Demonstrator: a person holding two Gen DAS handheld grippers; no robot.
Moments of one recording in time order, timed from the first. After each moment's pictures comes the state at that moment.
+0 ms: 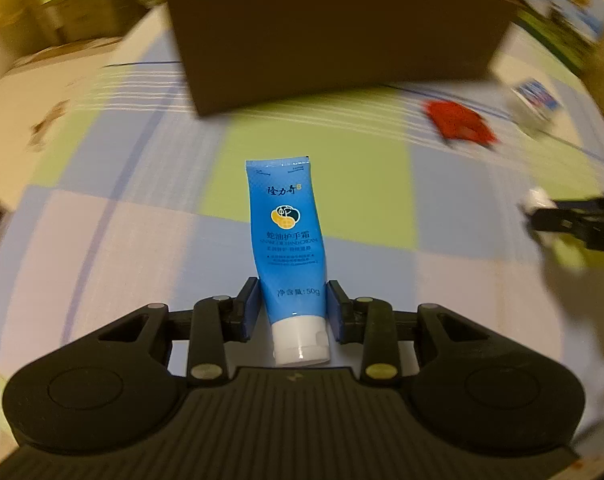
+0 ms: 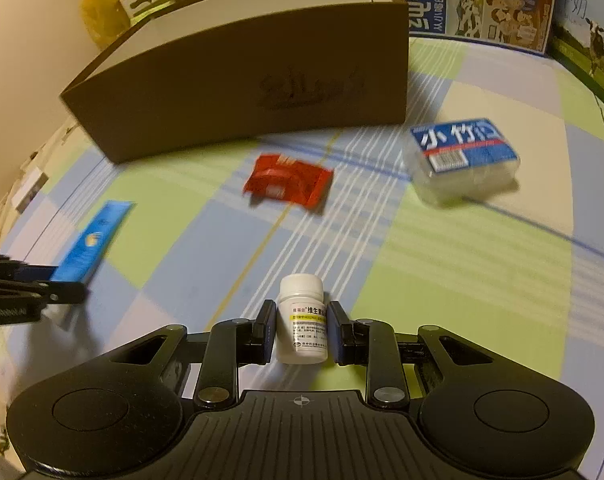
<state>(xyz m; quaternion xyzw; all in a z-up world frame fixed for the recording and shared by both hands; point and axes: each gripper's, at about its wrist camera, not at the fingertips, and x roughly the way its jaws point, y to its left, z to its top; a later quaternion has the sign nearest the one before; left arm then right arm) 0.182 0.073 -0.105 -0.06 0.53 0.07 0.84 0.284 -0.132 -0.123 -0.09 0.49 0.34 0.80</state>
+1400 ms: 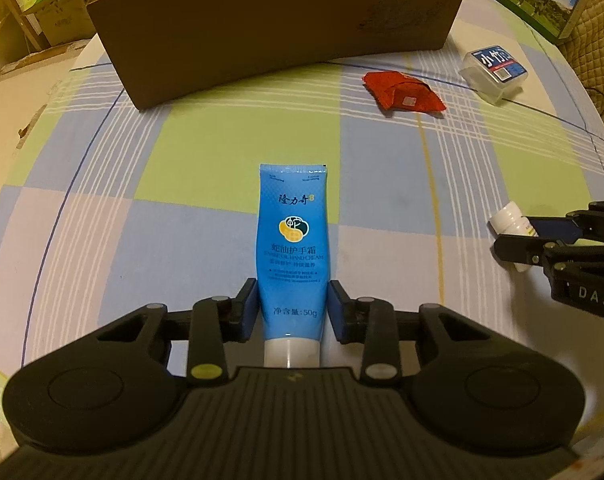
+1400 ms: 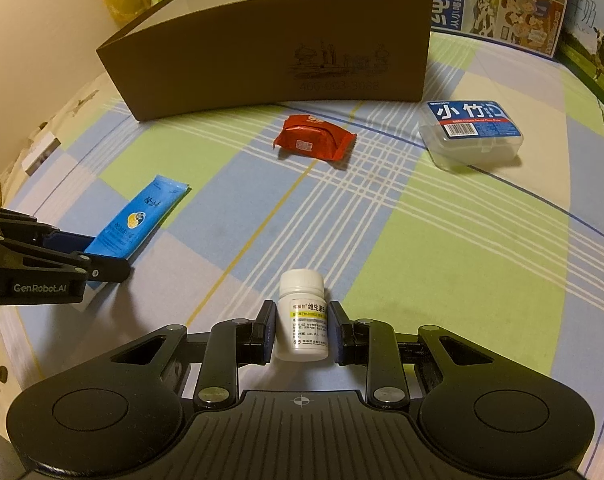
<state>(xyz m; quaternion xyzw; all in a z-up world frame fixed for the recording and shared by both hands) 0.188 0.030 -0.103 -0.04 0.55 0.07 0.83 0.254 -0.141 -0.124 -0.11 0.49 0.35 0.79</state>
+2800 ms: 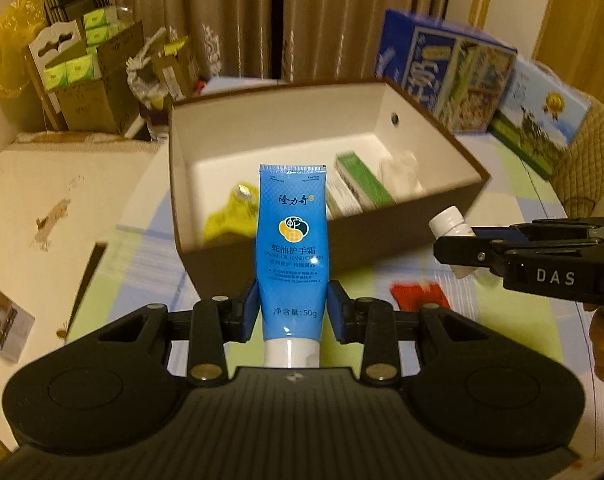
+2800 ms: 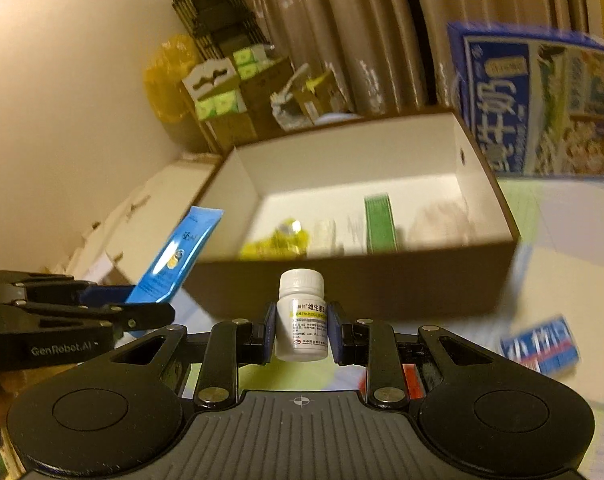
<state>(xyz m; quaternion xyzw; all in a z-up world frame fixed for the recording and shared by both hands) 0.254 0.103 0.020 -0.05 0.42 0.07 0.90 0.348 -0.044 -0.014 -0.01 0.39 0.43 0.81</state>
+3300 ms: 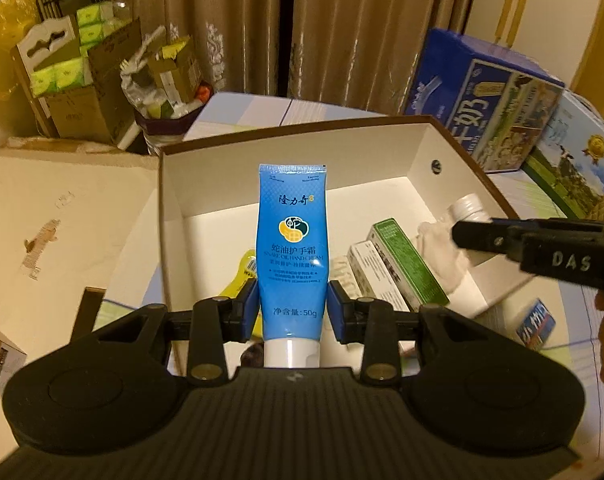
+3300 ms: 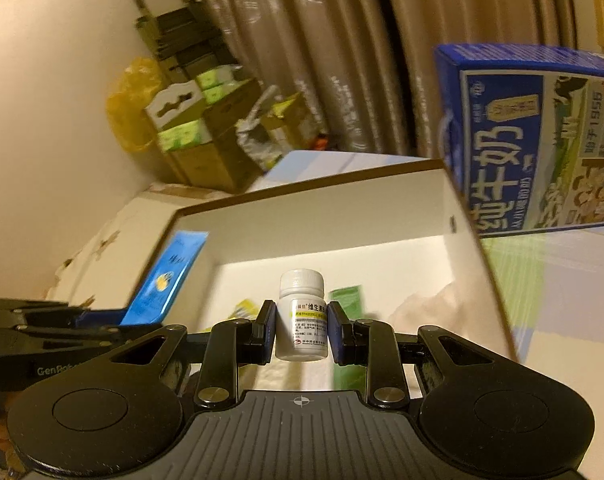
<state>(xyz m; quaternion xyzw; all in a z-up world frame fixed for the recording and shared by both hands) 0.370 0.148 0.010 -0.07 0.43 0.07 0.89 0.457 -0.005 -0.016 0.01 0.40 0.38 0.84</state>
